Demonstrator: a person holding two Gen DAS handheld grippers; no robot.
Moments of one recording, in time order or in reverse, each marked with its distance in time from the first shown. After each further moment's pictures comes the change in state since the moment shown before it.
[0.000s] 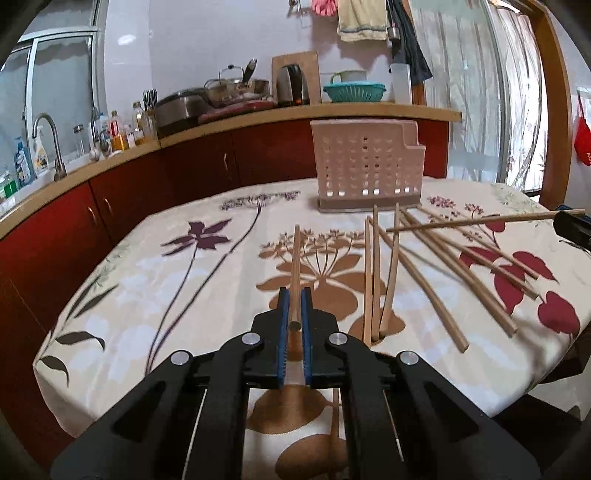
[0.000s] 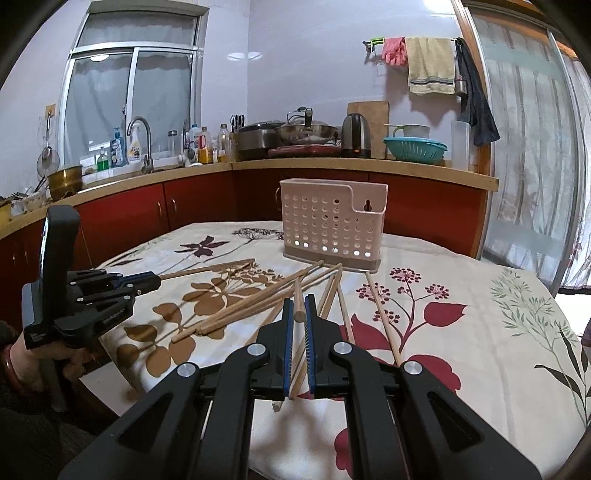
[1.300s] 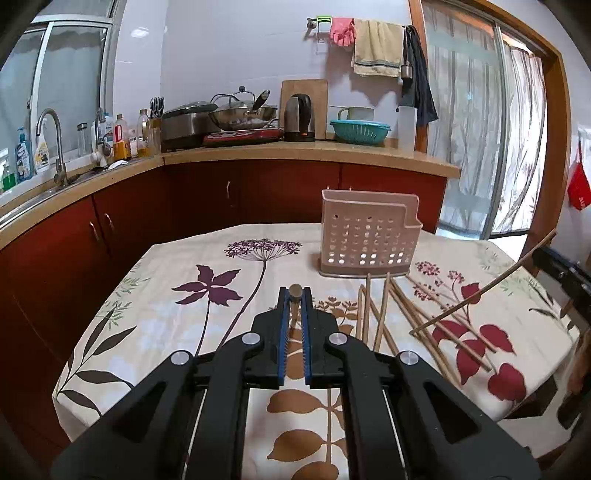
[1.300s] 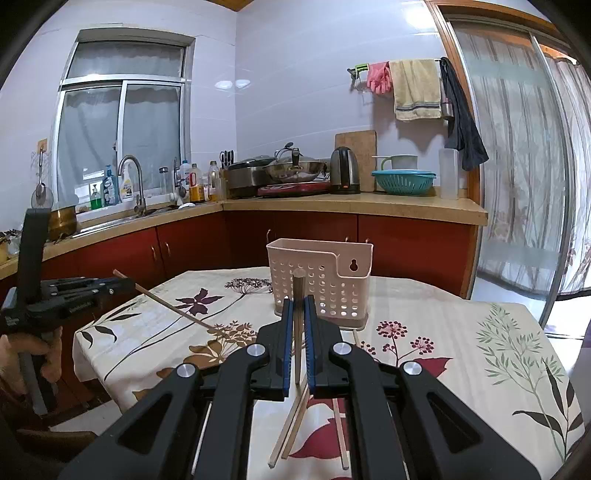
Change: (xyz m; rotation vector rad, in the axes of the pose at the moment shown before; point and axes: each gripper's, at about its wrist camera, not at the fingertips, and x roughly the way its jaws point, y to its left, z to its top) left arm -0.042 0.038 0.082 -0.099 -0.042 -0.066; right arm -0.010 -0.016 0.060 0.046 -0.102 -0.014
